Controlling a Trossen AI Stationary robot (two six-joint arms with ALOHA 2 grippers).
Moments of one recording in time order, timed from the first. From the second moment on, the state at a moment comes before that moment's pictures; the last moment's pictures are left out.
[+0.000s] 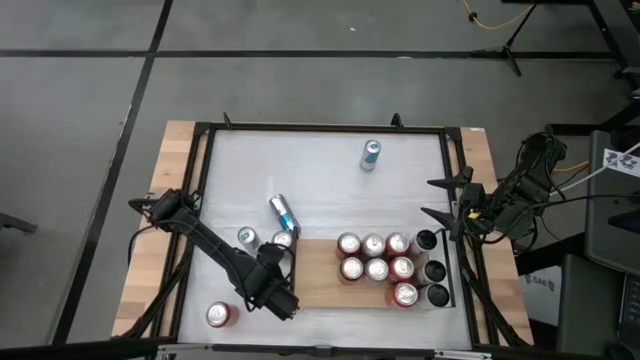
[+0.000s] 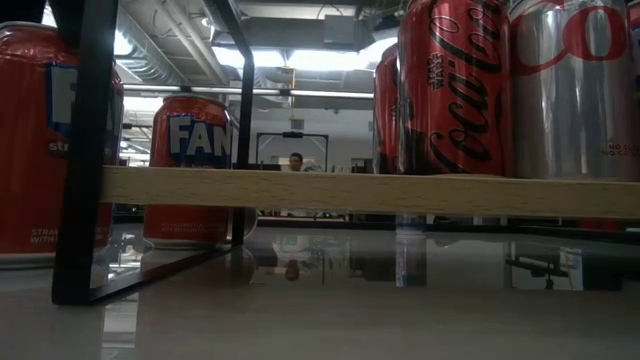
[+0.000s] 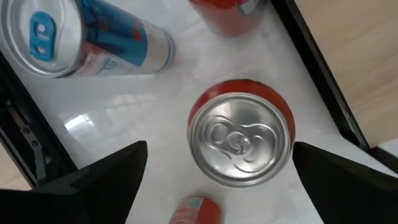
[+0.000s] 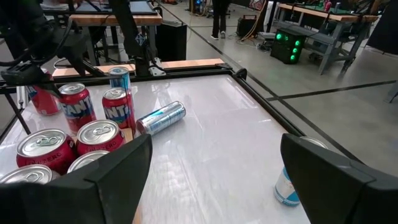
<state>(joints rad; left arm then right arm) -0.60 1.99 1.81 -1.55 -0.13 -1.68 0.88 0.55 0.76 -0.77 1.10 0.49</state>
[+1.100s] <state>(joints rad) -0.58 2.00 1.77 -1.47 -0.16 -1.74 0.88 0.55 0.76 -0.77 1.10 0.49</state>
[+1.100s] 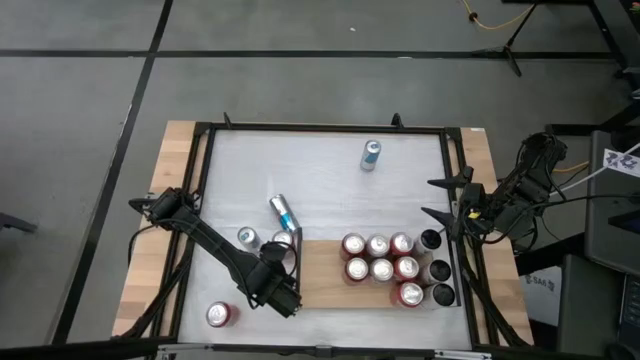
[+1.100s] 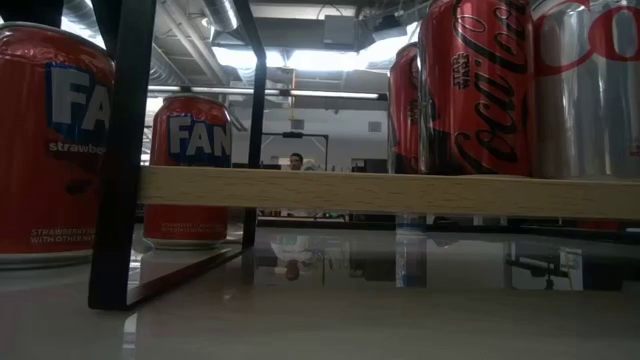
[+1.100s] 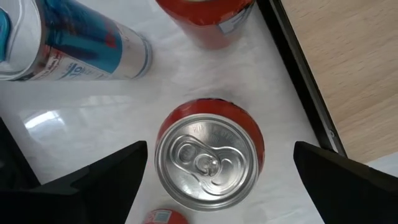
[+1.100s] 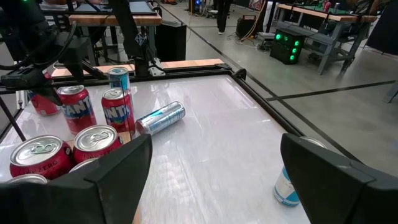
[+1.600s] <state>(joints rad) -0.58 2.00 1.77 -1.46 -0.12 -1.77 0.88 0.55 0.76 -0.77 1.10 0.49</state>
